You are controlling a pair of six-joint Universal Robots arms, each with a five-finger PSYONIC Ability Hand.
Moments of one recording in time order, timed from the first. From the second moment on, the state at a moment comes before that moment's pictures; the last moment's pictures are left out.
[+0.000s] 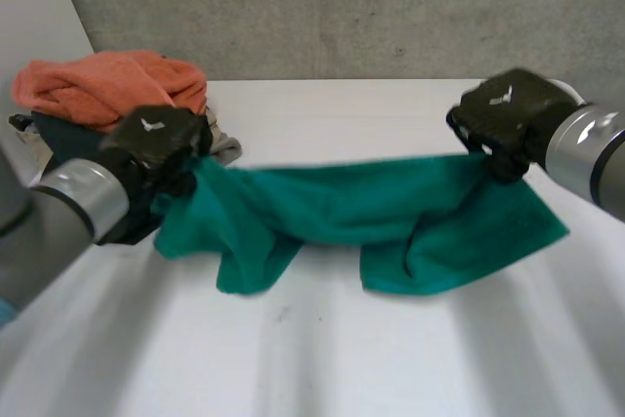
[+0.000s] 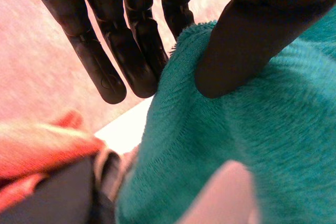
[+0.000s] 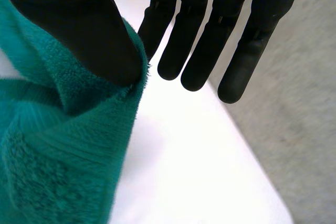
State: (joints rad) left arm 4.43 -1.77 -1.60 3.18 -1.28 3.41; right arm 1.93 -1.35 1.23 0.49 1.41 2.45; left_hand 1.16 1.20 1.19 1.20 0.98; right_hand 1.14 1.18 1.19 1.20 0.99
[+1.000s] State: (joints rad) left arm 4.30 -1.95 -1.94 3.74 -1.39 3.77; right arm 1.88 -1.22 1.75 -0.29 1.39 2.54; left_hand 0.80 0.84 0.84 0.84 0.66; right_hand 1.14 1.18 1.19 1.20 0.99
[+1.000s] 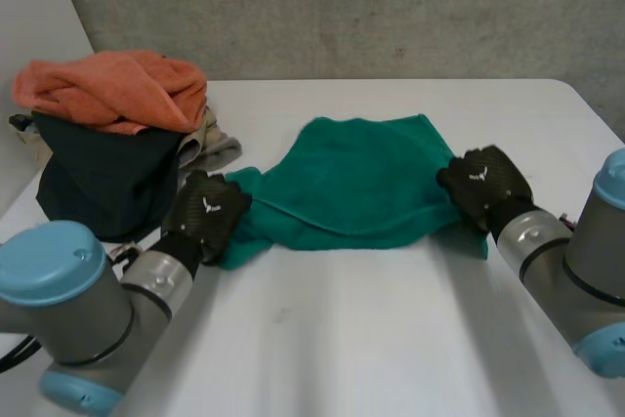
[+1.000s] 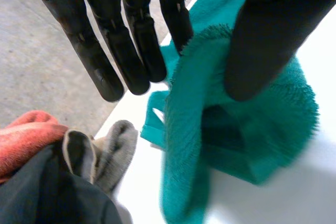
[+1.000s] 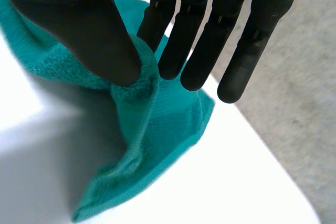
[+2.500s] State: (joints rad) left arm 4.49 -1.57 -1.39 3.03 -1.36 3.47; right arm 1.70 -1.53 1.14 0.45 1.33 2.48; left_hand 1.16 1.19 1.19 1.20 0.97; right_hand 1.14 1.18 1.19 1.20 0.99
